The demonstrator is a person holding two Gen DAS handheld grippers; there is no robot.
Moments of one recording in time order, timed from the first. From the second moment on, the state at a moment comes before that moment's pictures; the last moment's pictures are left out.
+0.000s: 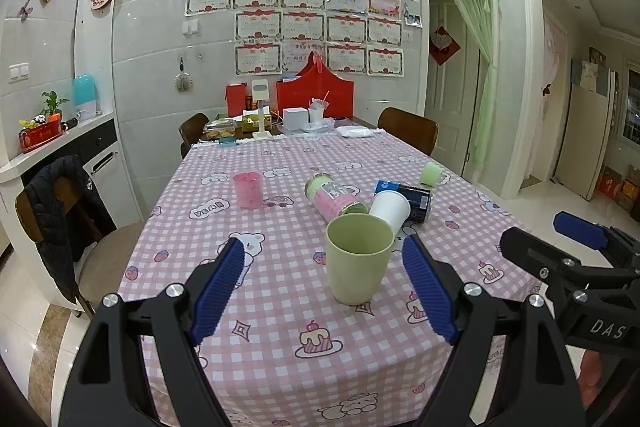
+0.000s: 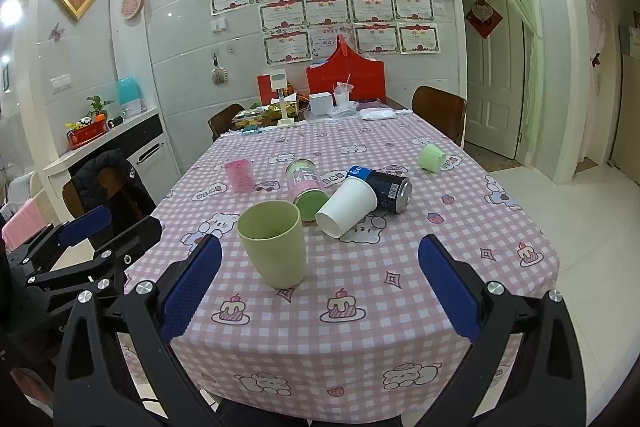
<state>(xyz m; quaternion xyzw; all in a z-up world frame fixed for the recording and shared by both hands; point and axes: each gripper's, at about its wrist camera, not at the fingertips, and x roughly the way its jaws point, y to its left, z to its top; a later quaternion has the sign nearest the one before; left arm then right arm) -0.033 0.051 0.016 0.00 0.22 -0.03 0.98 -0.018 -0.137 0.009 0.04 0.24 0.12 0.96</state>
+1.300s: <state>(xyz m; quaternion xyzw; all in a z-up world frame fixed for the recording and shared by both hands) -0.030 0.051 0.014 0.00 0.22 -0.03 0.98 -0.013 -0.140 0.005 0.04 0.24 0.11 0.96</state>
